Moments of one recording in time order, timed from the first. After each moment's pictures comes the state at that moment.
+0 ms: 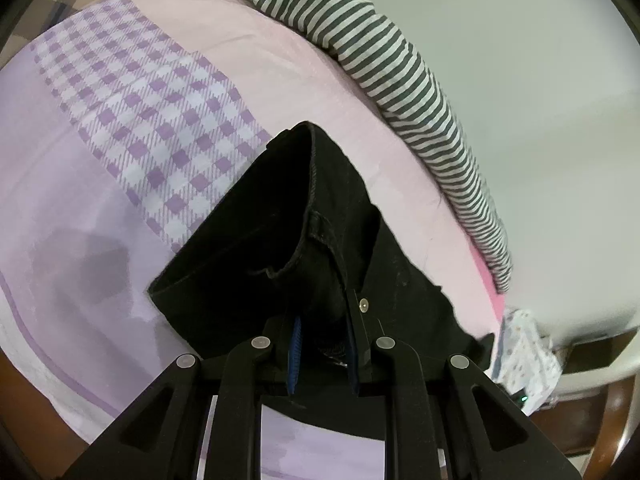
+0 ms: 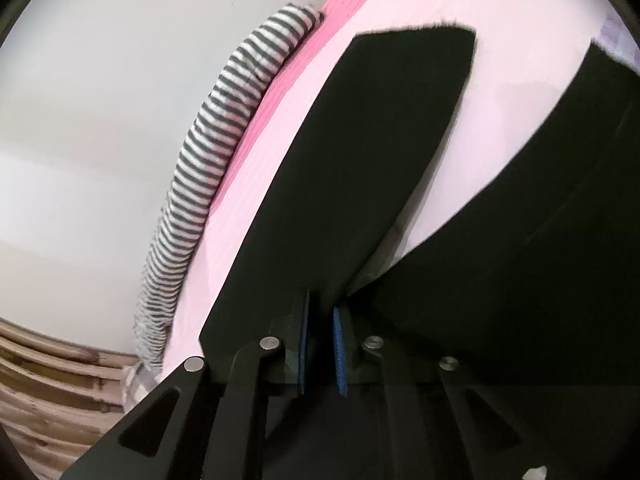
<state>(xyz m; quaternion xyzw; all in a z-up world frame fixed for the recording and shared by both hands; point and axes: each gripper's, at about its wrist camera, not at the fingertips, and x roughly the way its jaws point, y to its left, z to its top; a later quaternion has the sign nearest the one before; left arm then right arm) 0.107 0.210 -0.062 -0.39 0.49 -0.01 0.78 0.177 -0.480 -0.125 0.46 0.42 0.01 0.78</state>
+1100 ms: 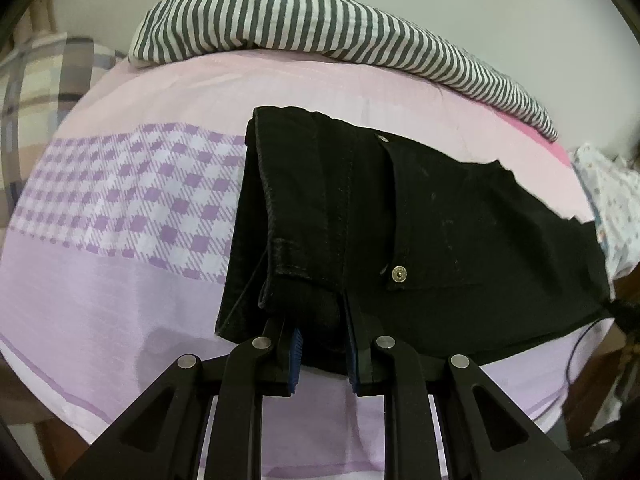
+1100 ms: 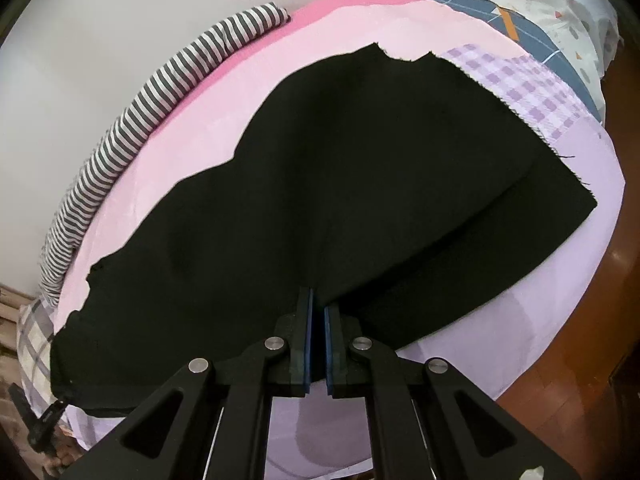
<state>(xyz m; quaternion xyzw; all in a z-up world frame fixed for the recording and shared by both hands) 0.092 0.170 -0.076 -0.06 0.52 -0.06 0.85 0.029 -0.455 -0.107 0.29 0.50 -0.11 0.81</state>
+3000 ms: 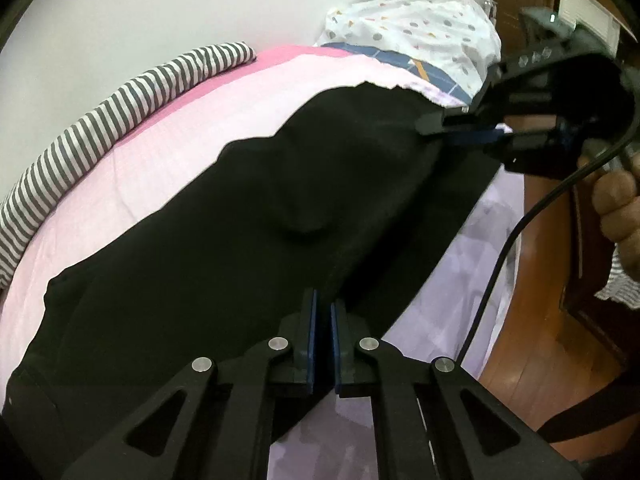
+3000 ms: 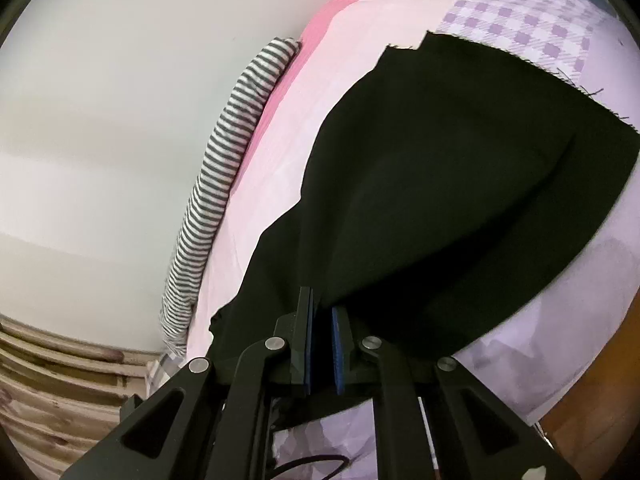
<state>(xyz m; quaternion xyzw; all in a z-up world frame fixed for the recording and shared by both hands) 0.037 -0.232 -0.091 0.21 0.41 -0.38 0.80 0.017 -0.492 -0.108 0.50 0.39 0.00 0.77</state>
